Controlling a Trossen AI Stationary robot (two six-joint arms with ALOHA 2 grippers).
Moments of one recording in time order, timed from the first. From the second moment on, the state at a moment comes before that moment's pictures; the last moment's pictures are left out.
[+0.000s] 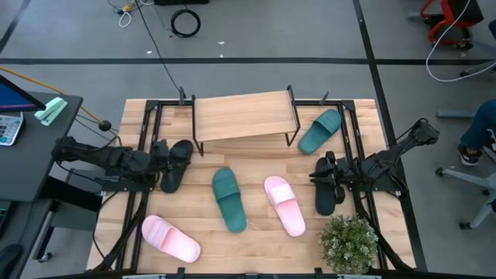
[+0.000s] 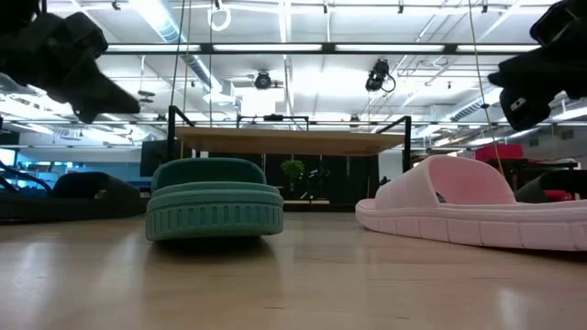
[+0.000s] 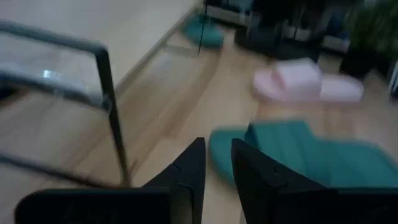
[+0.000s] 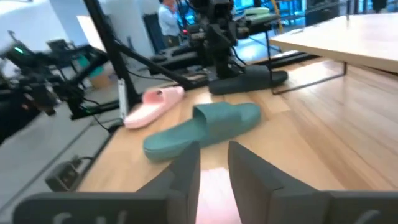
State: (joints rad) left arm -0.25 0.22 0.25 -0.42 -0.49 -0.37; right arm 0.53 0.23 0.04 0.10 0.49 0.35
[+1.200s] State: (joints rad) left arm -0.24 1.47 0.79 -1.25 -0.57 -0.48; right arm 0.25 0.32 0.04 0.11 0.44 0.37
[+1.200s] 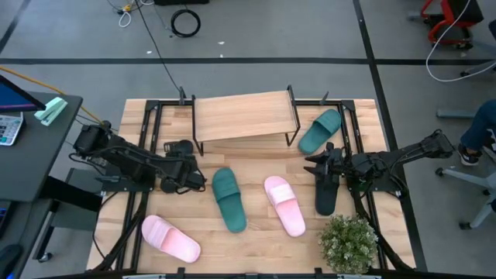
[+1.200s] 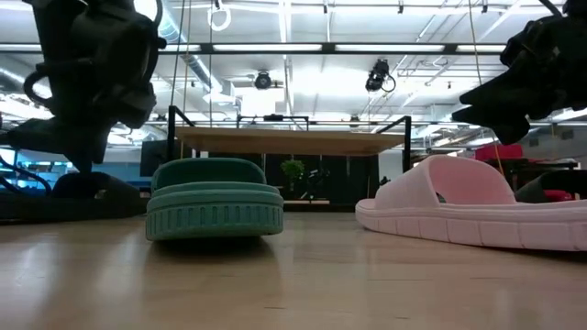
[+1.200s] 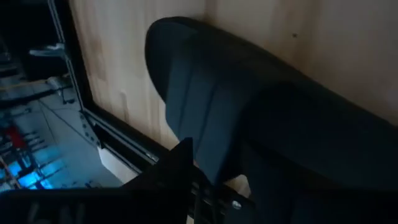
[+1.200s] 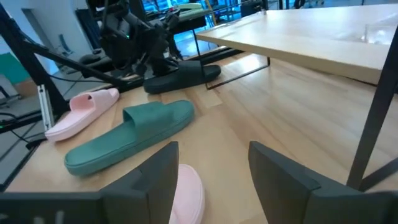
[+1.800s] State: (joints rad) left arm -0.06 1.47 0.77 -1.18 -0.59 -0.48; right arm 0.25 0.32 0.04 0.11 0.44 0.37
